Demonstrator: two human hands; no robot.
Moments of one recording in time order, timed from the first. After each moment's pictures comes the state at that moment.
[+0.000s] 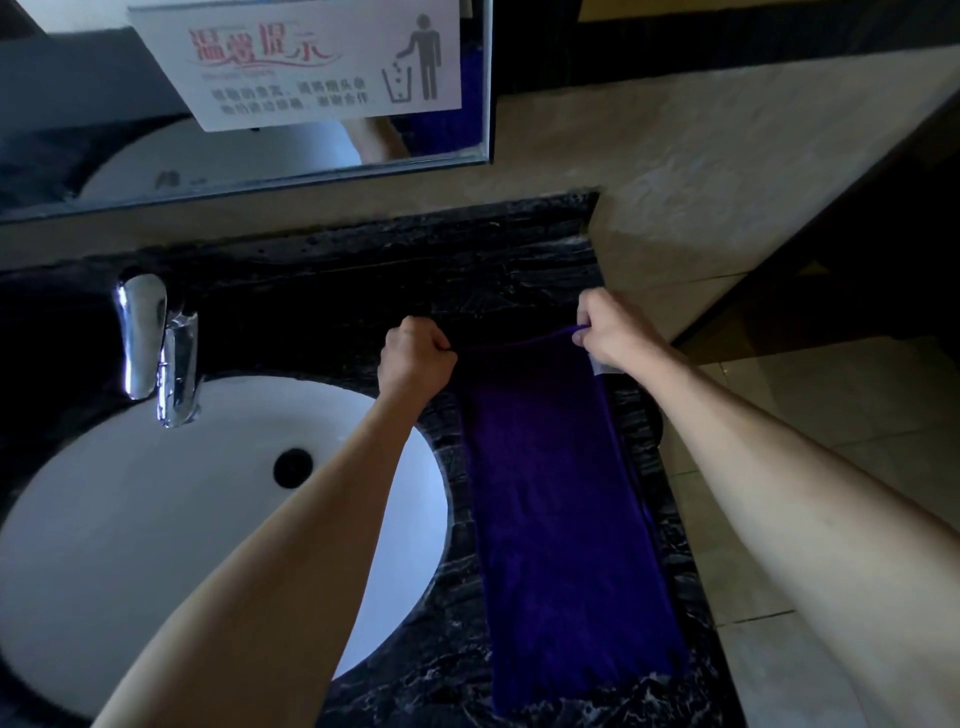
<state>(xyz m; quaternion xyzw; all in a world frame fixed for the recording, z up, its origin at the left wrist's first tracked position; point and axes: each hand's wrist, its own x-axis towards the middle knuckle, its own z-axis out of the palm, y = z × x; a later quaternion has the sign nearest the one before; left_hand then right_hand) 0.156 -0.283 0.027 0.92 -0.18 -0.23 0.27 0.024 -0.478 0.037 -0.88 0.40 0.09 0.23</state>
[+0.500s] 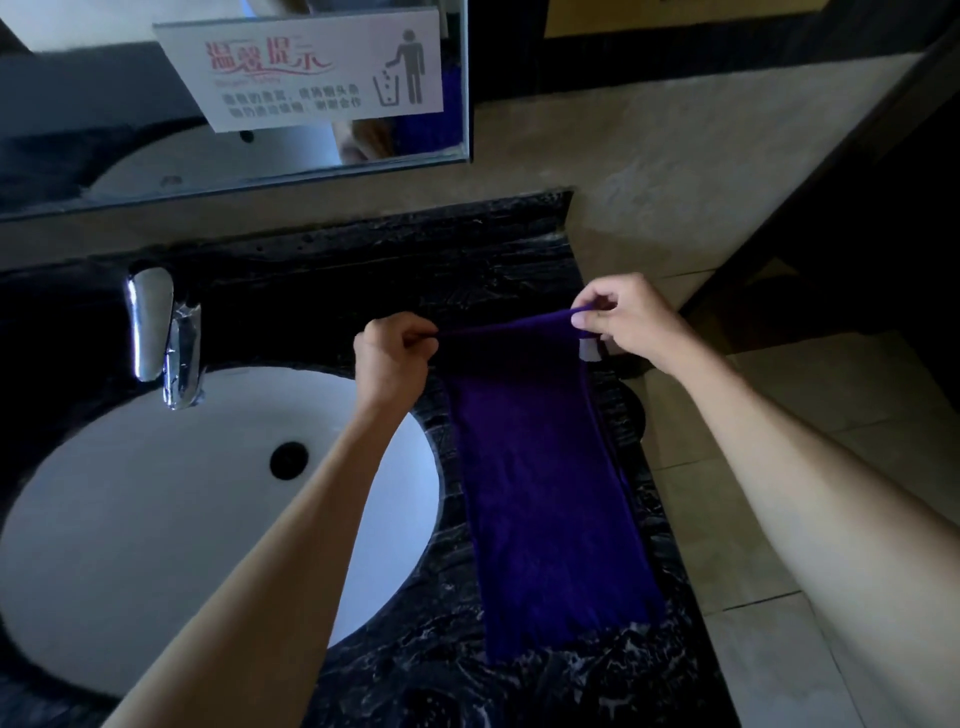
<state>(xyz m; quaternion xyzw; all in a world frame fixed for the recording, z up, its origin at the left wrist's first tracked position) 0.122 -0.242 0.068 0.87 -0.24 -0.13 0.41 -0.034 -0.469 0.086 -0.82 0.35 -0.05 0.45</state>
